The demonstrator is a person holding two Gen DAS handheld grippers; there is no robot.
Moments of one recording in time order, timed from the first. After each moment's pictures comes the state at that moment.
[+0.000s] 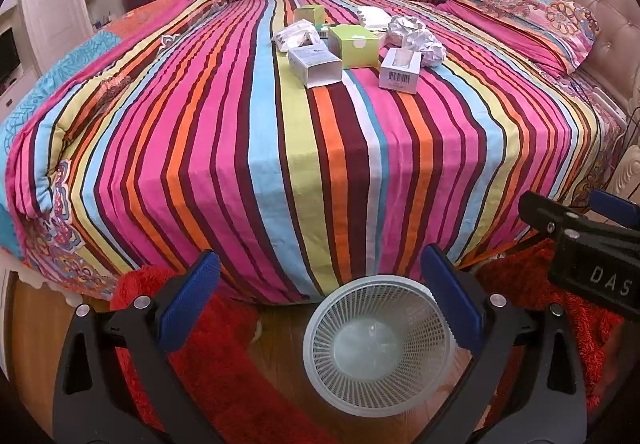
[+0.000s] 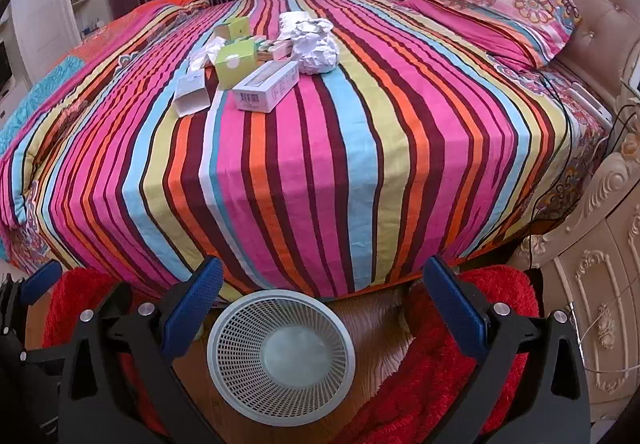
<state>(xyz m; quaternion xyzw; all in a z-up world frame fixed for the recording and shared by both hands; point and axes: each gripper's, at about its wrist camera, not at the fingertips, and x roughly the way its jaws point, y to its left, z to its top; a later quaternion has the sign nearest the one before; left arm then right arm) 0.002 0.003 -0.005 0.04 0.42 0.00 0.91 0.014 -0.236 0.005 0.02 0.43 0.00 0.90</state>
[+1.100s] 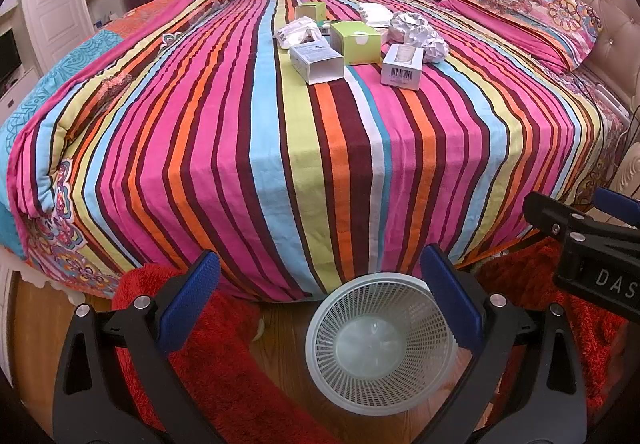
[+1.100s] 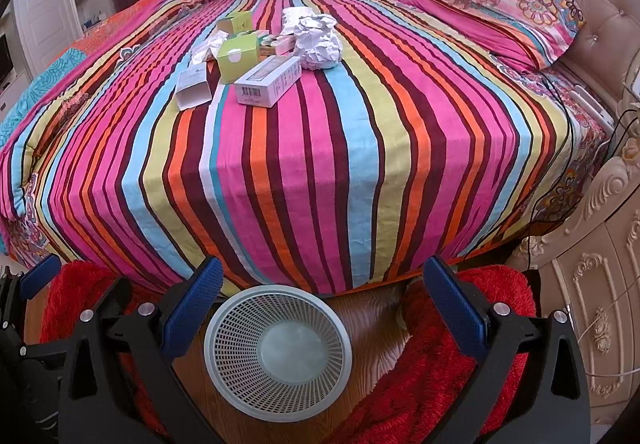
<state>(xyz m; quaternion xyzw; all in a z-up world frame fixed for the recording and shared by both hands) 0.001 0.003 -0.006 0.04 0.43 0.00 0.90 0.015 -0.238 0.006 0.01 0.44 0.00 0.90</state>
